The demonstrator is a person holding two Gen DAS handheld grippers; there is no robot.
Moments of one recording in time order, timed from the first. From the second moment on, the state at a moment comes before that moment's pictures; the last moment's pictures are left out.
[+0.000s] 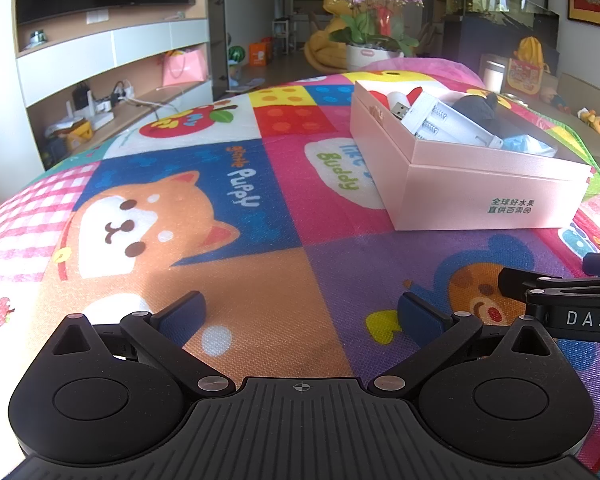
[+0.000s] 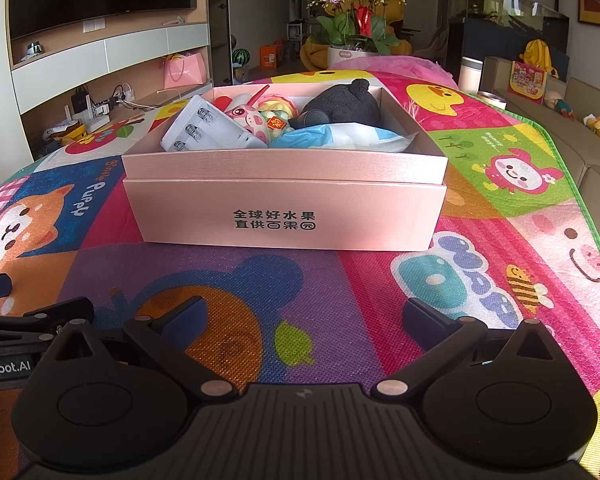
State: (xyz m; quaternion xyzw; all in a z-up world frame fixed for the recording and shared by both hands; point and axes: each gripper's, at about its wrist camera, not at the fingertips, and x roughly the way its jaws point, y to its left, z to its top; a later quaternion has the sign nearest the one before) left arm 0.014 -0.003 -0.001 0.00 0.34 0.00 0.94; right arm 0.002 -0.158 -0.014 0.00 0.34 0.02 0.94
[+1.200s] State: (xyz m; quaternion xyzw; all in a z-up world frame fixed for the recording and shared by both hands) left arm 0.010 0.003 0.000 0.00 0.35 -0.01 0.94; right arm 0.002 -0.159 -0.014 0.00 0.34 0.02 0.94
